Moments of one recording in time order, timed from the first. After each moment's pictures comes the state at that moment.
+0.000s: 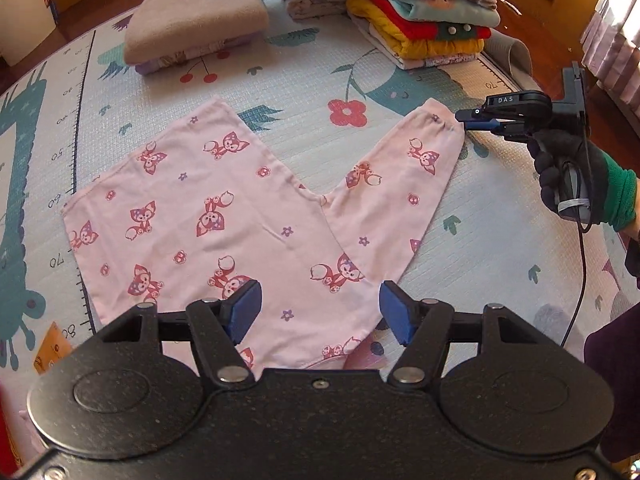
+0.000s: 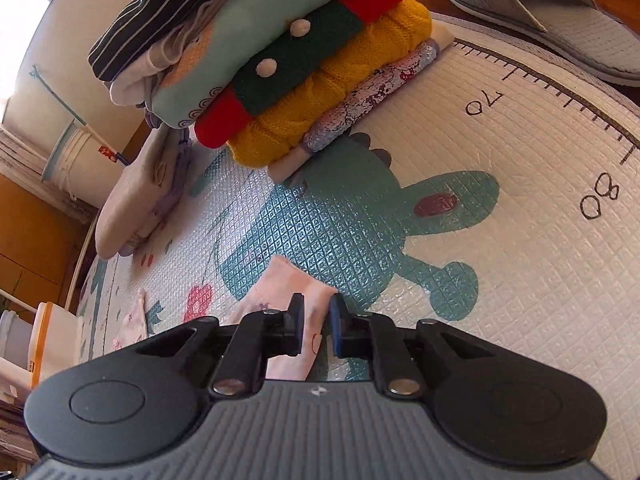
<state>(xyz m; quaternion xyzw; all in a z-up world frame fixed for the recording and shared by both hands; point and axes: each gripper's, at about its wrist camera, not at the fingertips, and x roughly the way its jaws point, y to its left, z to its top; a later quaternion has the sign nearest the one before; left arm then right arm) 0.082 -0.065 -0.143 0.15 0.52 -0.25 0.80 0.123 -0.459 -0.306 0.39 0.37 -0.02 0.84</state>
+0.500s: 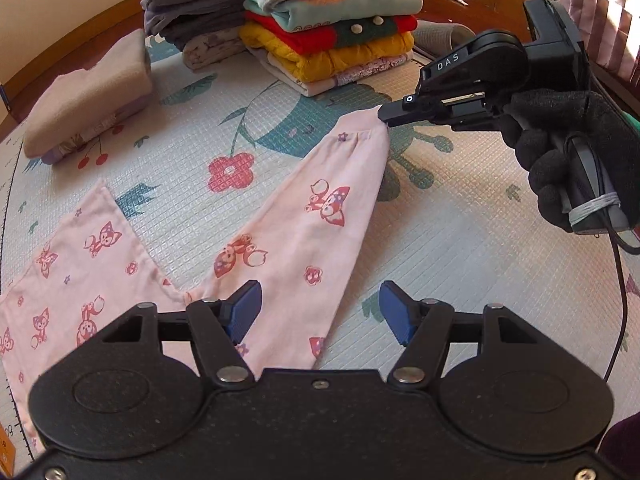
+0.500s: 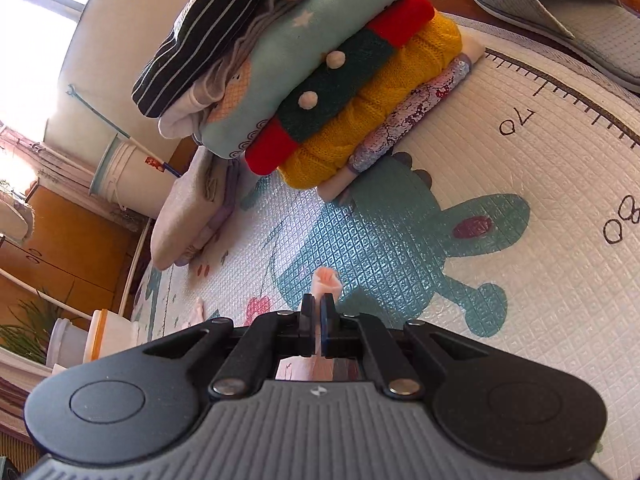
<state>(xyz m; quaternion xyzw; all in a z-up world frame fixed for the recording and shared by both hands) 0.091 -0.212 -0.202 0.19 0.42 -0.30 0.83 0.124 -0.479 -0.281 0.44 0.35 0.06 0.82</state>
